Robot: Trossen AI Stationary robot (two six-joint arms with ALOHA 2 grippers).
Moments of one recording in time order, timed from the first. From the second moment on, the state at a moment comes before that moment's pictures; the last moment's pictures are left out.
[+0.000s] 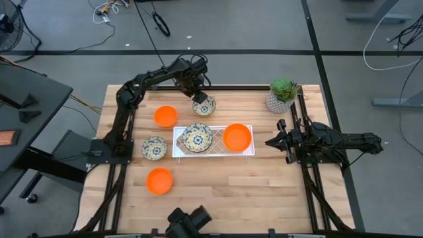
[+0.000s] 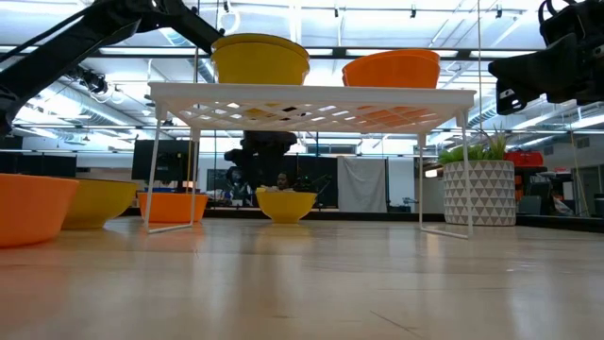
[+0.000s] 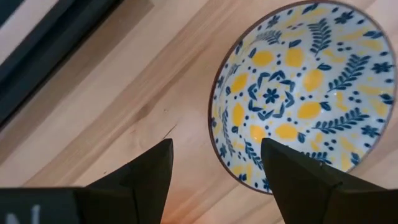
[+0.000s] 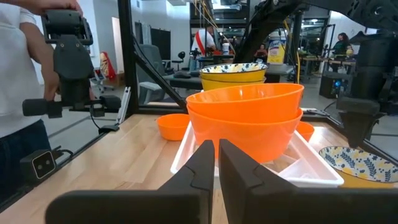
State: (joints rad) left arm 0.68 2.18 1.85 -1.11 0.10 -0.15; right arm 0.00 0.00 0.02 0.04 -0.15 -0.01
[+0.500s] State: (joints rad) left arm 0.69 2.20 1.85 -1.09 0.11 -0.16; right arm 0.00 0.00 0.02 0.04 -0.15 -0.01
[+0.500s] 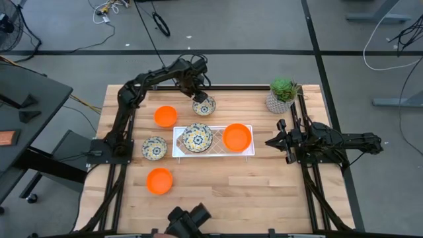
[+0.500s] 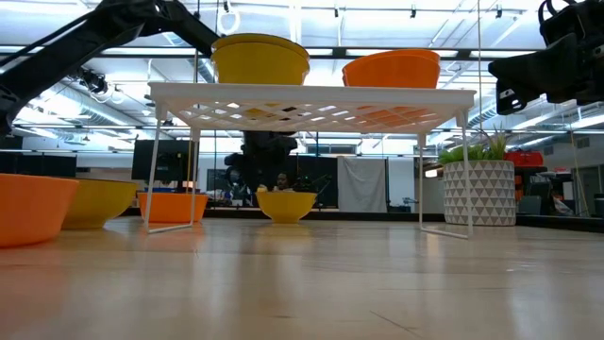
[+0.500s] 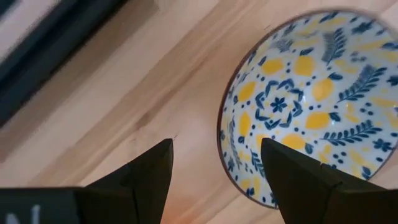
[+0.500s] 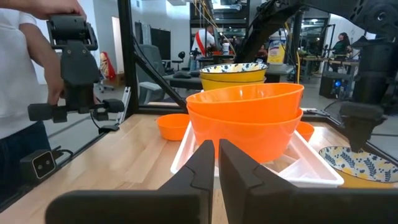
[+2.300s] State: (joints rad) left arm 0.69 2.22 1.85 -1.05 0.11 -0.17; right arm 0.00 0.00 0.02 0.04 -0.15 -0.01
